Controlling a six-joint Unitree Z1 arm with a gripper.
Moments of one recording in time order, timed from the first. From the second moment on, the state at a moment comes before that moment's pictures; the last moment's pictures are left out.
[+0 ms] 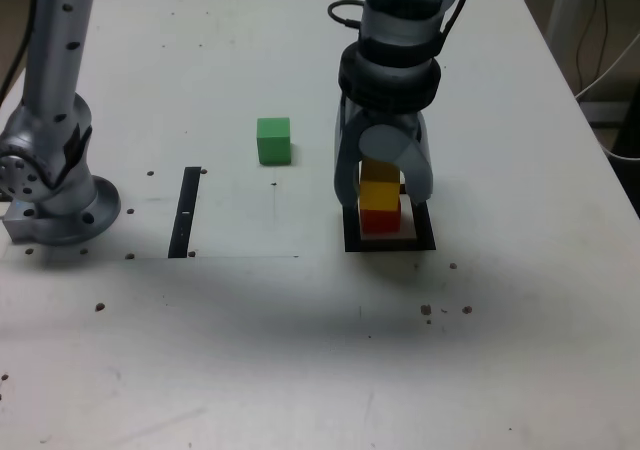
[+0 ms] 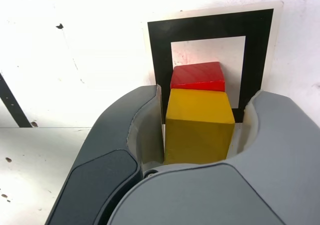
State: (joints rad) arm -0.12 2.01 -1.52 1.20 0.04 -0.06
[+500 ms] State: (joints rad) arm -0.10 1.84 -1.47 1.23 0.11 -0.07
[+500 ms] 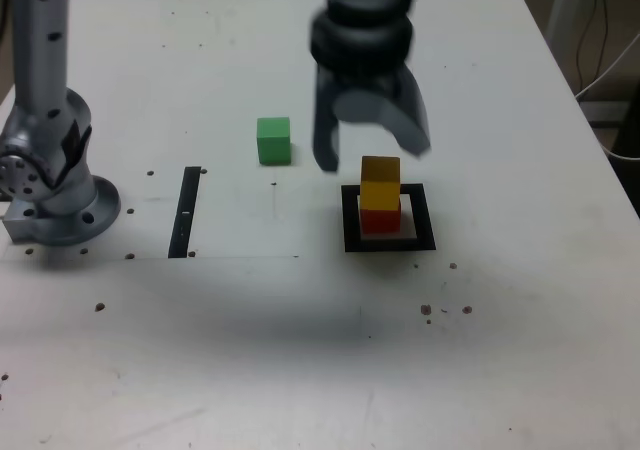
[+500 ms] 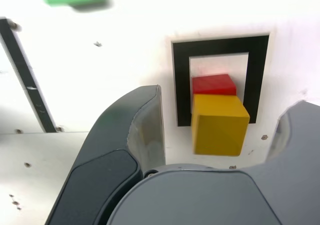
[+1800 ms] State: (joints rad) arm 0.33 1.86 -1.10 1.01 0.12 0.27
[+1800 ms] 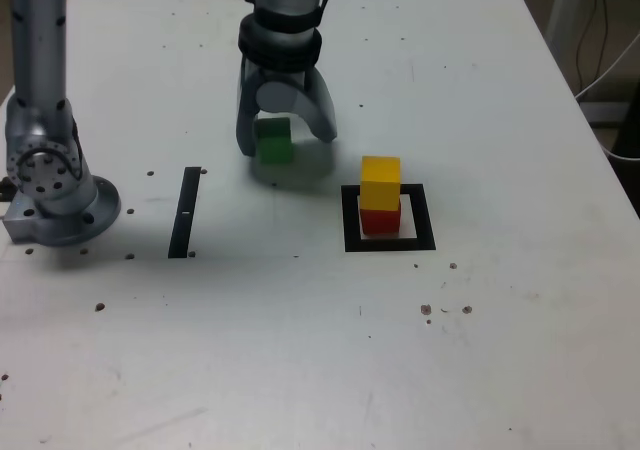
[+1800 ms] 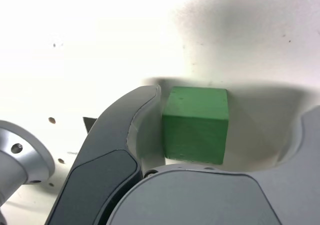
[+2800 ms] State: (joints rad) arm 0.35 1.86 -1.10 1.00 0.12 0.27
